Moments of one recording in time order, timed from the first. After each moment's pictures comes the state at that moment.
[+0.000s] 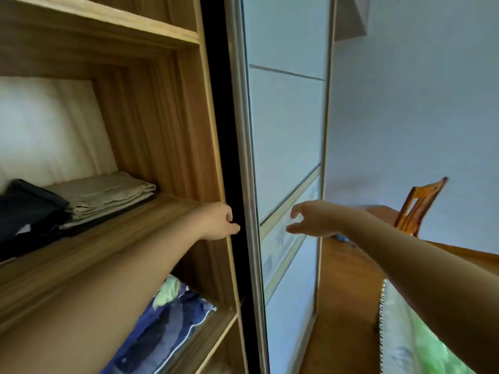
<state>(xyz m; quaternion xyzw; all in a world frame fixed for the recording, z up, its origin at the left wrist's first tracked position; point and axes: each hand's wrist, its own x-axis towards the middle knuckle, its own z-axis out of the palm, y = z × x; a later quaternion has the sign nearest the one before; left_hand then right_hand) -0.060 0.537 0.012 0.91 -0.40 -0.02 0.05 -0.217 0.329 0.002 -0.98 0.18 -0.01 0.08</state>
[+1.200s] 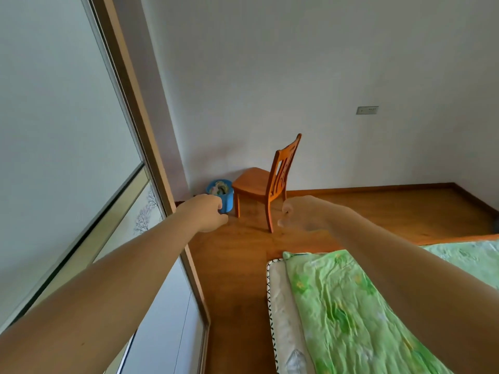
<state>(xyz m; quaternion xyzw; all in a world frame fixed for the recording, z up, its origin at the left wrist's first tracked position) -0.014 -0.092 -0.105 0.79 -0.61 -0.07 0.02 -0.255 -0.190 -0.109 -0.87 0.47 0.08 0.14</state>
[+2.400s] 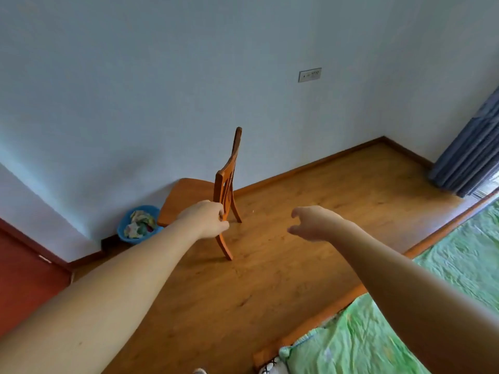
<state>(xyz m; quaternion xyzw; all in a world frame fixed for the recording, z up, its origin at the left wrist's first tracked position) 0.080 -0.779 -0.231 0.65 -0.75 -0.13 -0.05 -0.196 -0.739 -0.219 -0.71 0.67 0.05 0.22</state>
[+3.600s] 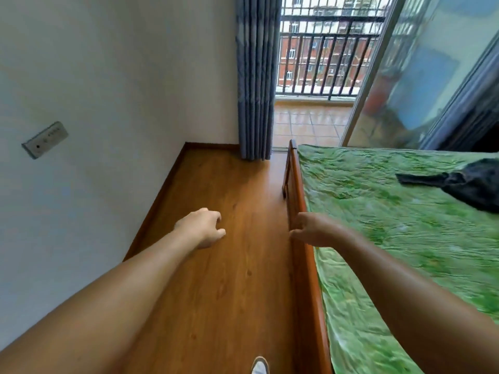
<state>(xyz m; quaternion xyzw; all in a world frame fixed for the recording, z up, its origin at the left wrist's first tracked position) -0.398 -1.198 -0.248 0.21 -0.96 -0.09 -0.13 -0.543 -0.949 -0.261 -0.26 0.93 -0.07 0.24</state>
